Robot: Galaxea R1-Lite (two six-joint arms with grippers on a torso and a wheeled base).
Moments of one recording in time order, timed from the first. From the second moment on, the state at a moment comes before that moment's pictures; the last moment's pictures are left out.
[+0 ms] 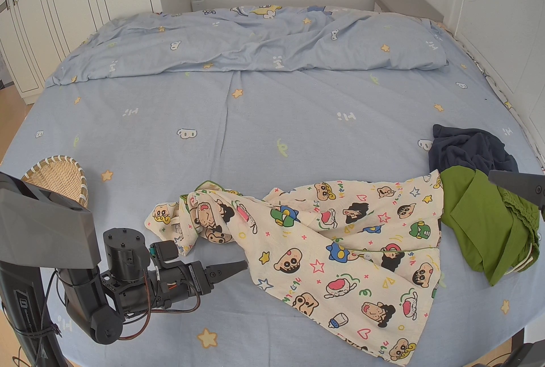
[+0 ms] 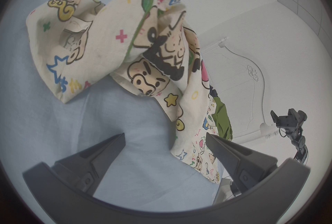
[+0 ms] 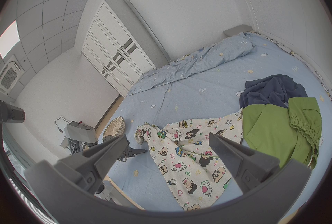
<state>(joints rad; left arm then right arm) -0.40 2.17 -0.22 -1.56 -0.42 -0.68 0.33 0.97 -0.76 0.07 0.25 0.33</state>
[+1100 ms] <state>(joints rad) -0.33 2.21 -0.41 -1.55 -0.33 -0.74 0.33 0.97 -0.76 0.07 0.25 0.33</state>
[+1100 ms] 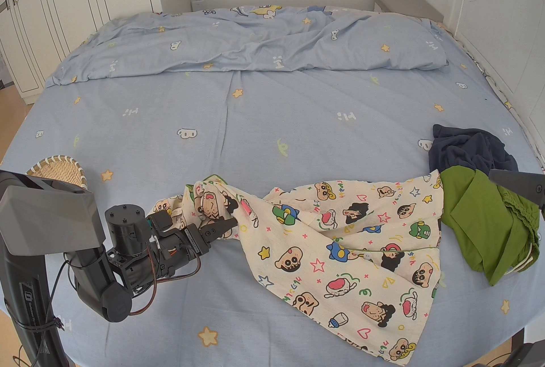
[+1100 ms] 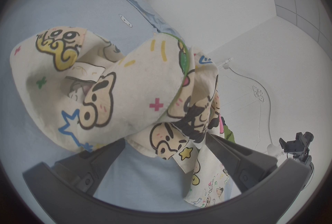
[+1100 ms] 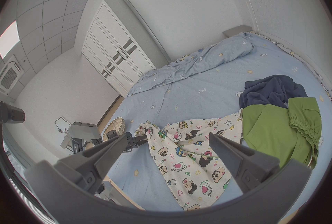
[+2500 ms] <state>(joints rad) -0.33 2.13 -0.33 -1.55 -0.33 -0.72 0.33 0.97 -0.76 0.08 0.25 0.33</state>
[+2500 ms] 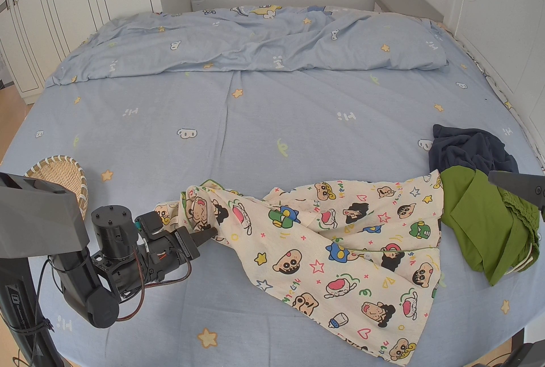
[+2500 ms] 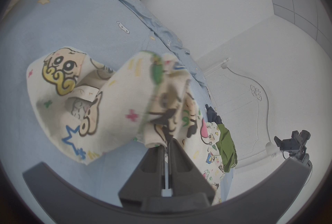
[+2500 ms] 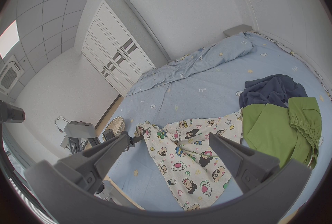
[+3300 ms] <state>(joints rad) -0.36 1.91 -0.02 -1.39 -0.38 -0.71 0.33 0.96 -0.77 0.08 0.25 0.33</state>
